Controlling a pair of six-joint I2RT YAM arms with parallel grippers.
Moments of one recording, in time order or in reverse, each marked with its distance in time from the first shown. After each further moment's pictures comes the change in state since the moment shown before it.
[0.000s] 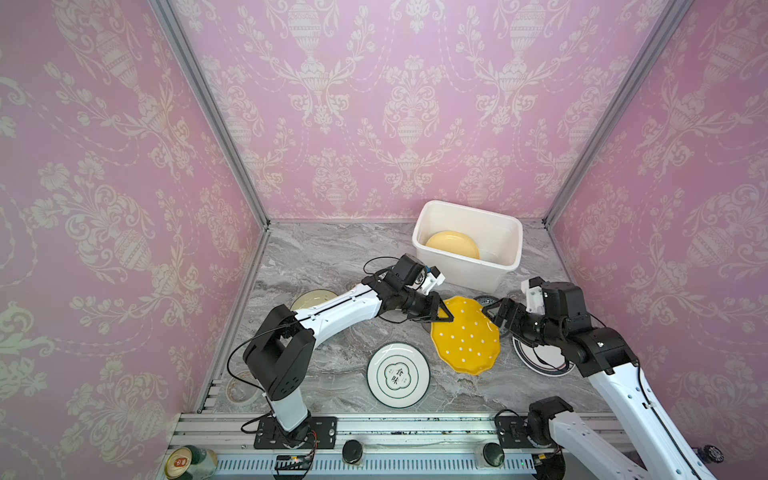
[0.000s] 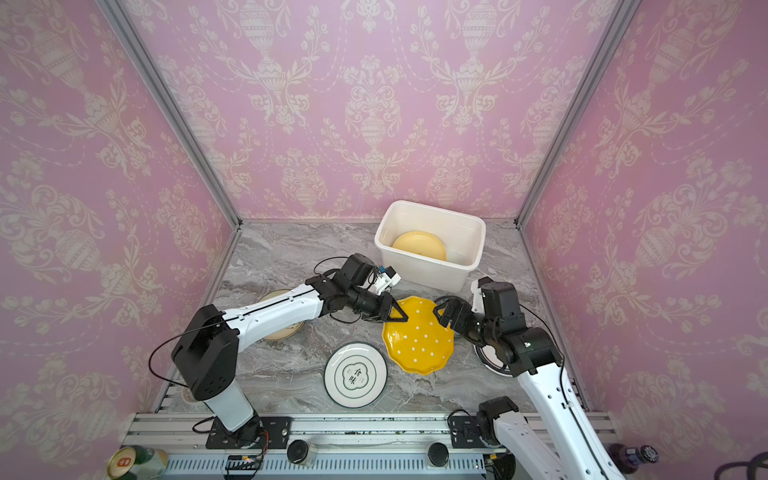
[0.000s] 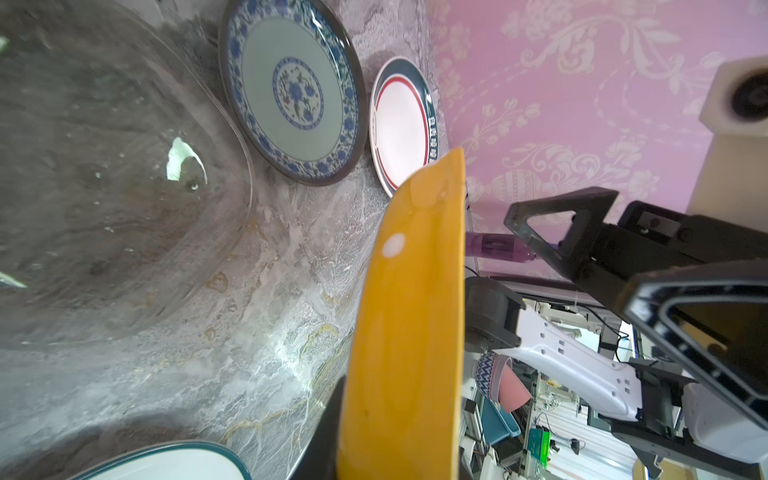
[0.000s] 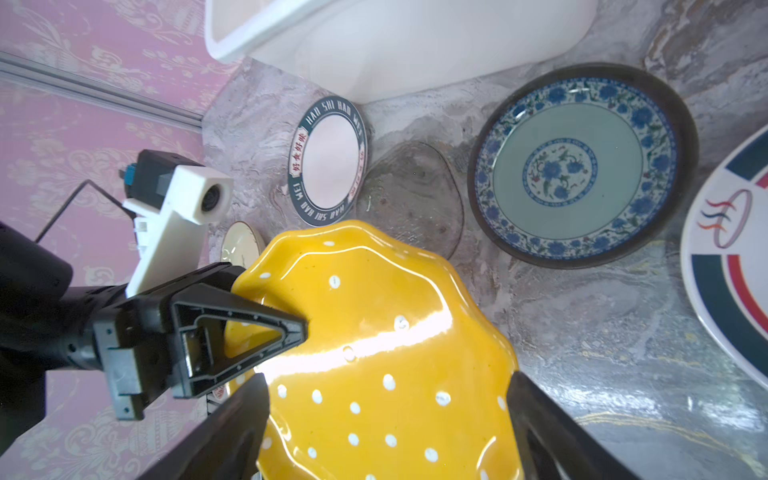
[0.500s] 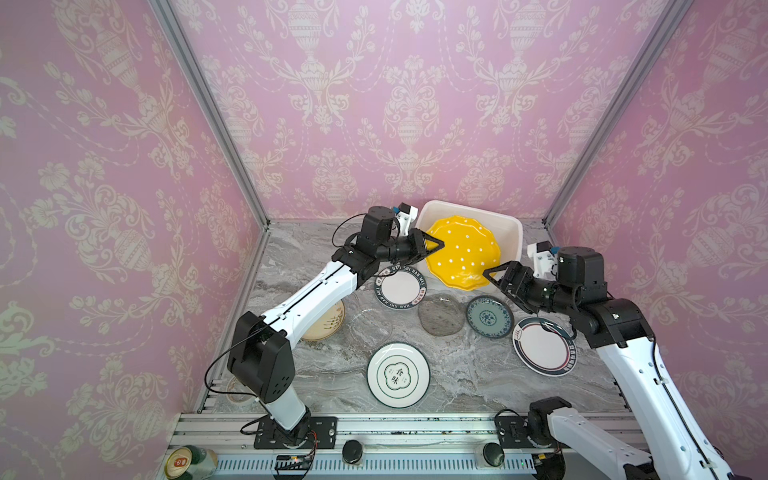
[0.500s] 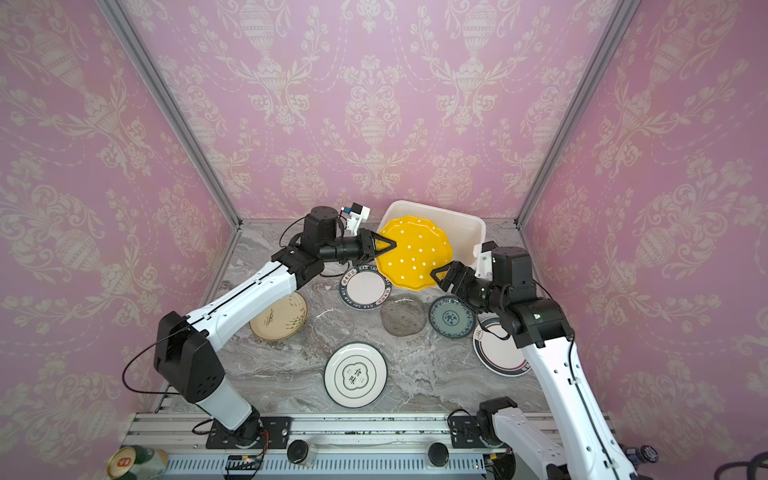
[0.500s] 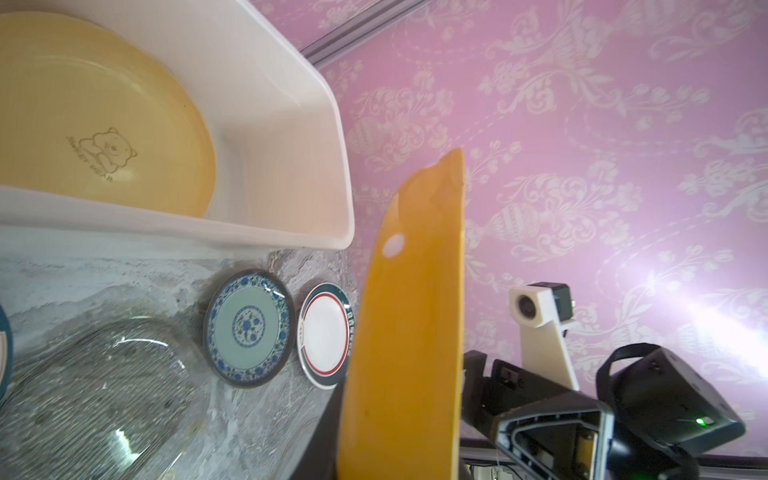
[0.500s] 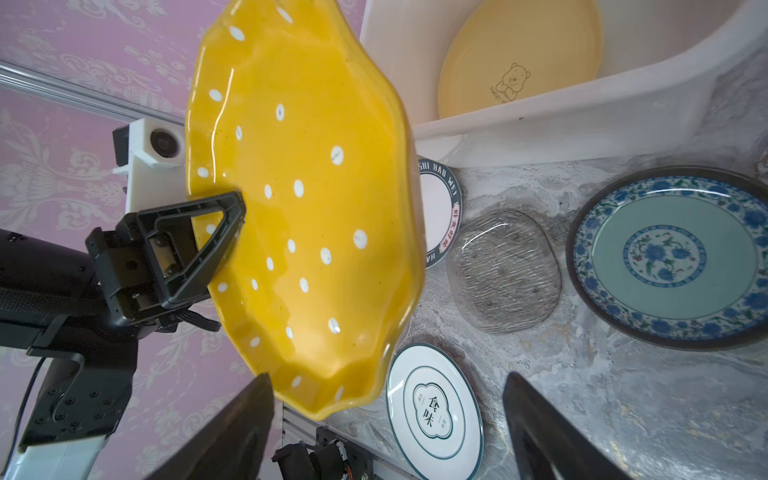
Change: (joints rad) left arm 0.169 -0.048 0.217 0.266 -0.103 -0.298; right arm -0.048 0.186 0.267 0.066 -0.139 0.064
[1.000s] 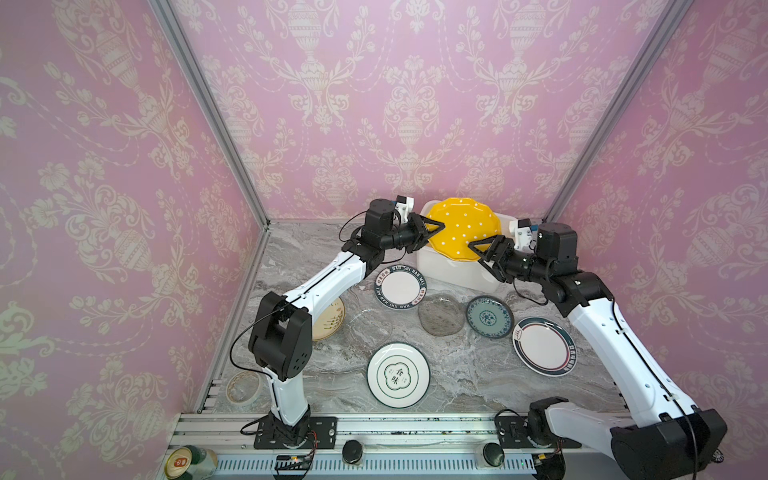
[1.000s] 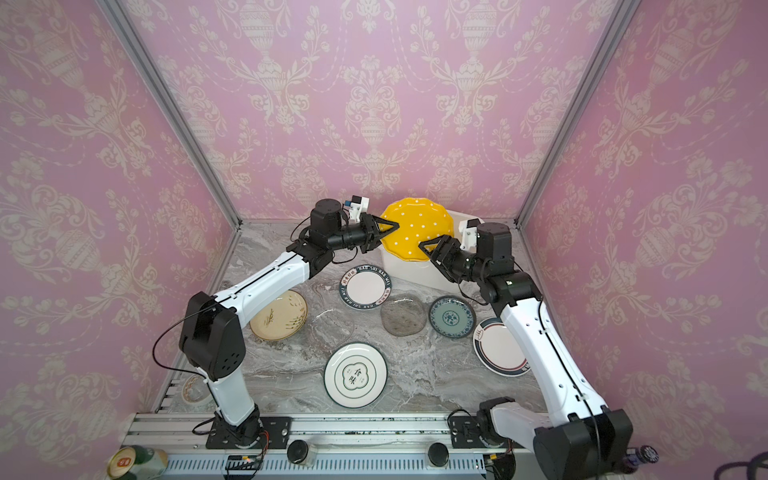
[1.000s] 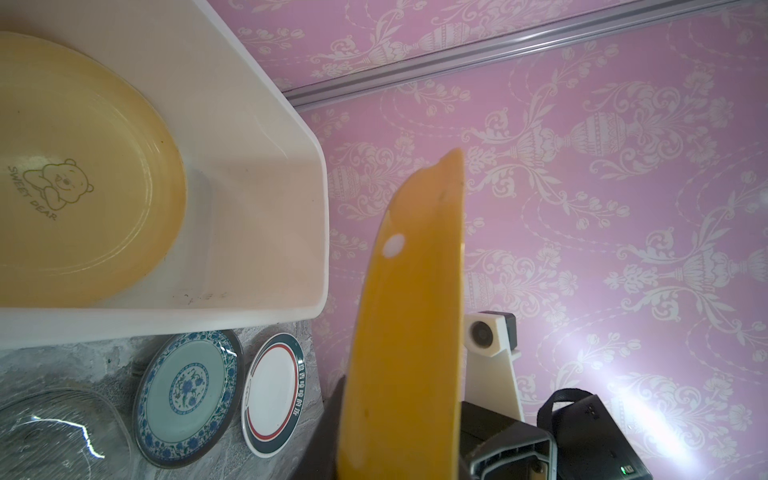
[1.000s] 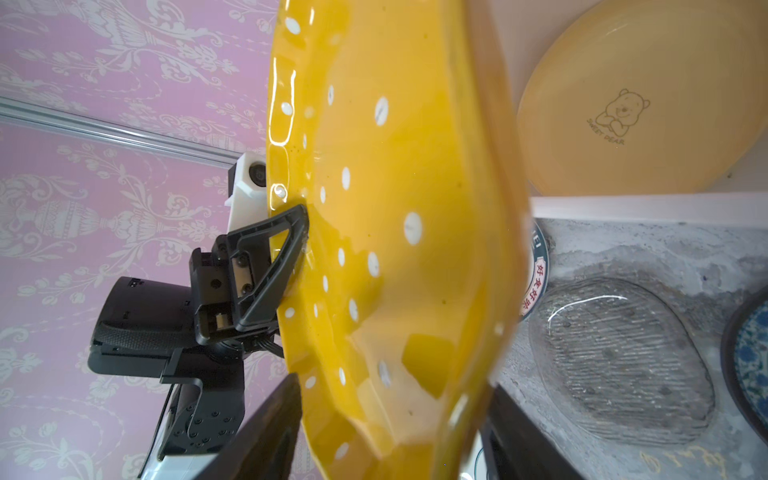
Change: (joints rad) left arm 0.049 0.164 0.074 0.193 0.007 -0.252; right arm -0.002 0.219 0.000 0.386 -0.088 0.162
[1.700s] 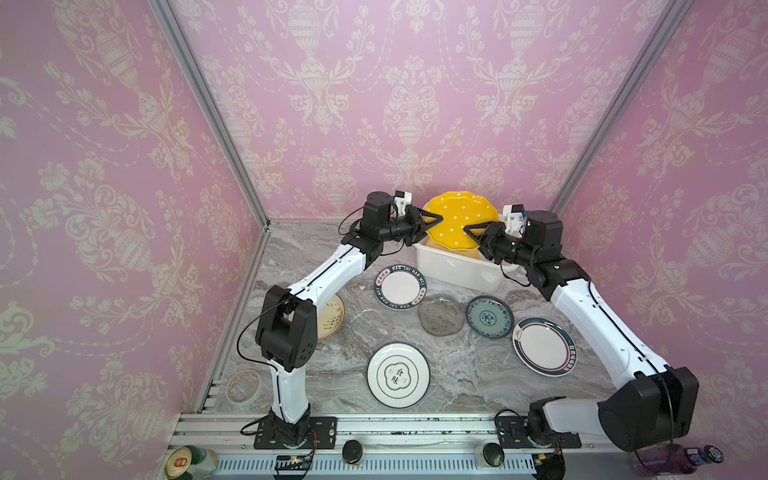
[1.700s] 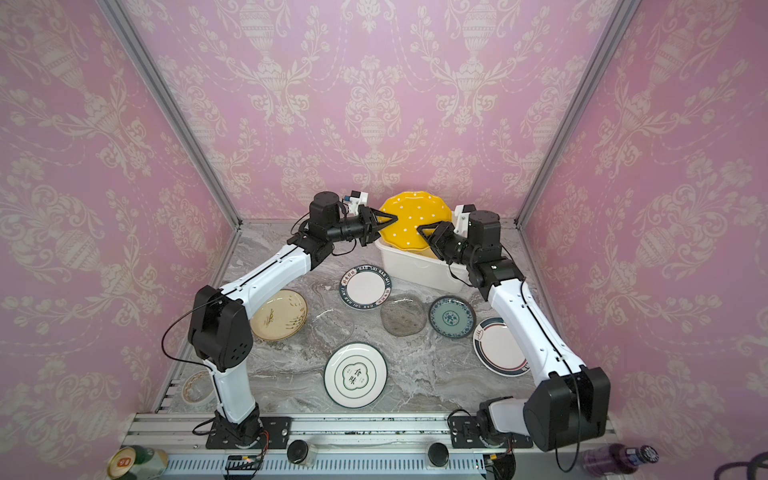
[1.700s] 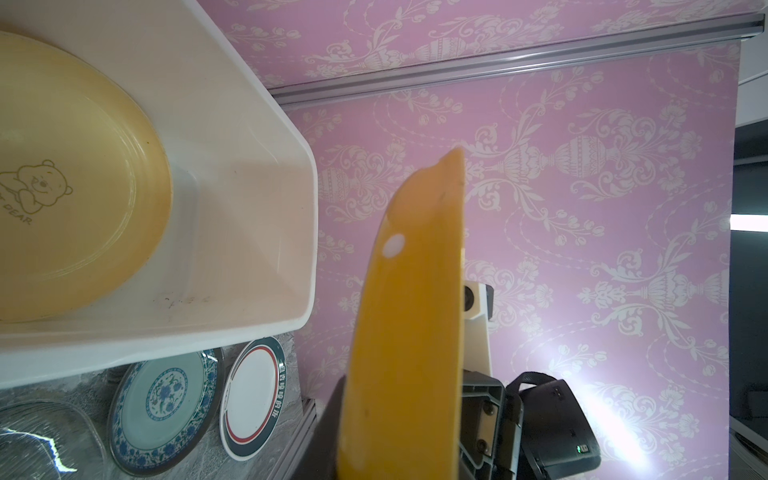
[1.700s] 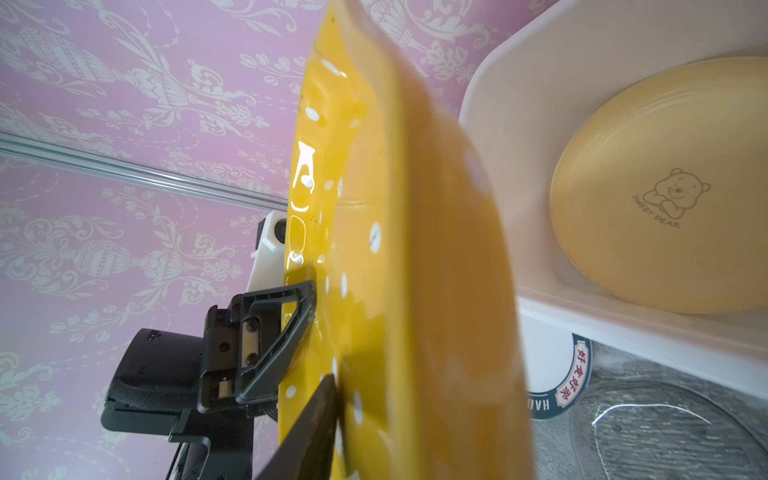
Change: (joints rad) left arm 0.033 0.072 0.094 -0.001 0.067 -0.074; right arm 0.000 0.150 0.028 0.244 0.031 0.063
